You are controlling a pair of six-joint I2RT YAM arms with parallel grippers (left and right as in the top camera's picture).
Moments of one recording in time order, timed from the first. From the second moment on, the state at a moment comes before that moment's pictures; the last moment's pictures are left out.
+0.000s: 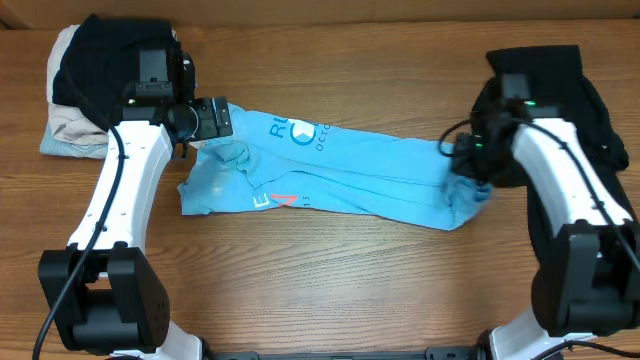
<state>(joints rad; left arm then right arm) 0.01 1.74 1.43 -0.77 -0.01 -0.18 0.02 1.78 1.36 -1.02 -0.12 0.24</state>
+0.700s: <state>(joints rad) 0.01 1.74 1.43 -0.76 -0.01 -0.18 0.34 1.80 1.36 -0.78 -0.14 0.38</state>
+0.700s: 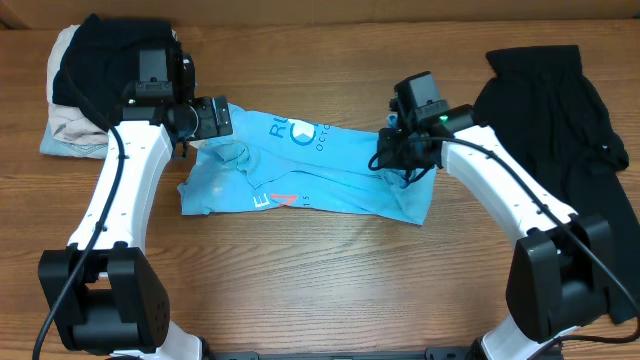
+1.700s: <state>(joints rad) 0.01 1.74 1.43 -0.76 -0.01 -0.18 0.52 1.87 1.36 -0.63 -0.20 0.50</state>
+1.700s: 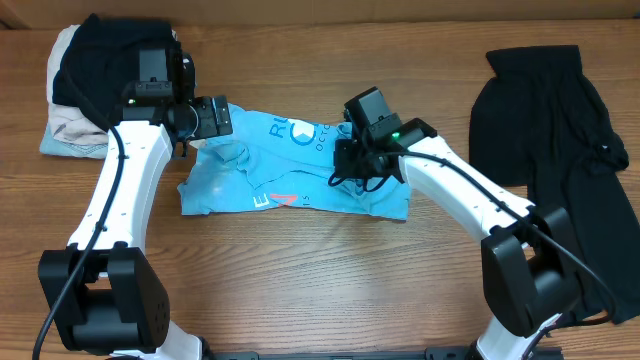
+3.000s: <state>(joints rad) 0.02 1.93 1.43 -0.79 0.14 0.19 0.46 1.88 1.58 -1.01 -0.17 0.42</state>
